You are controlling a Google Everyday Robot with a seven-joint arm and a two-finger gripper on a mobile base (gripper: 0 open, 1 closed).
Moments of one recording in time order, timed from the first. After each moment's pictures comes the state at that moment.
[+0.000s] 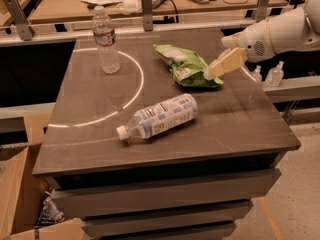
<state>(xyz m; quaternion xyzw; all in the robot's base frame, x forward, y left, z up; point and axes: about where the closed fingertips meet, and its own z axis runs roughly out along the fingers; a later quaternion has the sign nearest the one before) 0.645 -0.148 0.914 -0.46 0.75 0.26 0.39</state>
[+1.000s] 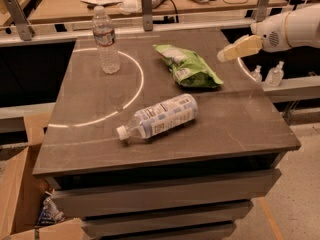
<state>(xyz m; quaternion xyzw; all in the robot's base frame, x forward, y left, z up) 0.705 -0.222 0.934 -0.36 0.78 0.18 0.47</state>
